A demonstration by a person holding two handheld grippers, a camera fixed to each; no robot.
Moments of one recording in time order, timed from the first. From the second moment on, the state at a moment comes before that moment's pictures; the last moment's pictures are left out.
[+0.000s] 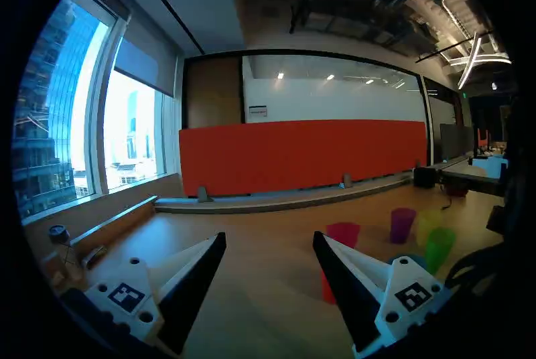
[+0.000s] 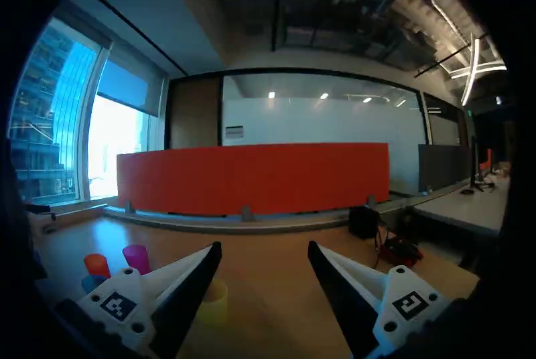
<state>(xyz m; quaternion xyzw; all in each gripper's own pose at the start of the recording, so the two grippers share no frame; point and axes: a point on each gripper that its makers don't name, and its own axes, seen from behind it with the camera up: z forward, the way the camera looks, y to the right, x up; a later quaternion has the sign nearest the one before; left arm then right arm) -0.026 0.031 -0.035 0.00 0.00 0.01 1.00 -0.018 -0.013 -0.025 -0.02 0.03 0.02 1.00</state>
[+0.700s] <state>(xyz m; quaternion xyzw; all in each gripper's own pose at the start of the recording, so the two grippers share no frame) -0.034 0.036 -0.032 0.03 0.03 0.04 1.00 -0.006 -0.018 -0.027 -0.03 0.04 -0.01 1.00</state>
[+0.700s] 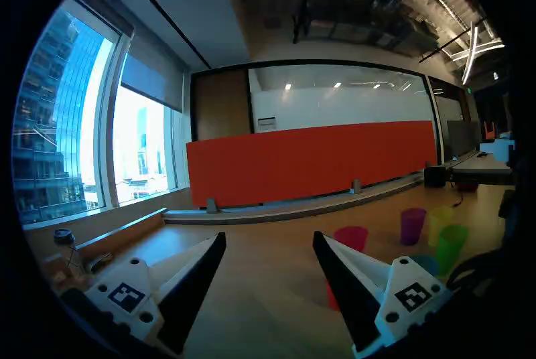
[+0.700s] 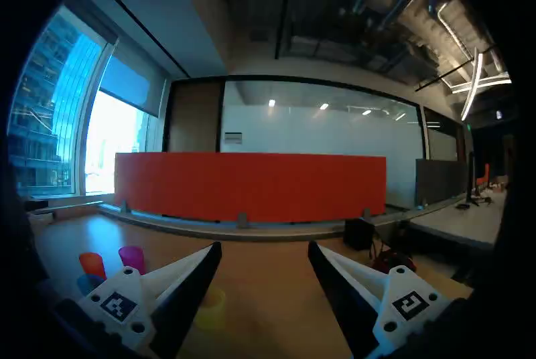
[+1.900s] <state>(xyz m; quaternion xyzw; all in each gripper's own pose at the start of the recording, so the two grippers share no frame) -0.071 0.015 -0.015 0.04 0.03 -0.01 1.00 0.017 -0.019 -0.032 -0.05 0.05 -0.01 1.00</state>
